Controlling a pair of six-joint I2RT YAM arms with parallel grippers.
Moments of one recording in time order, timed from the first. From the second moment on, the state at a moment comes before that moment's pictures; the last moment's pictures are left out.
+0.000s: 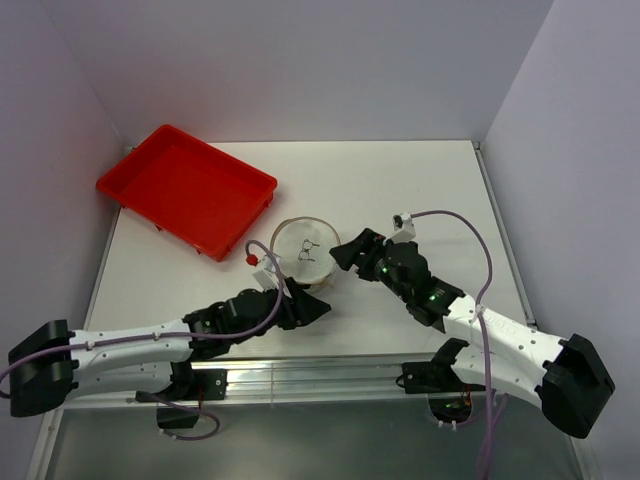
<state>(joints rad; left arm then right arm) -1.18 0.96 0.39 0.26 -0.21 -1.15 0.73 0.94 0.46 0.15 0.17 0.95</state>
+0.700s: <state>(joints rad) -1.22 1.22 0.47 0.44 -0.41 -1.20 0.73 0.99 0.45 0.17 0.04 0.97</state>
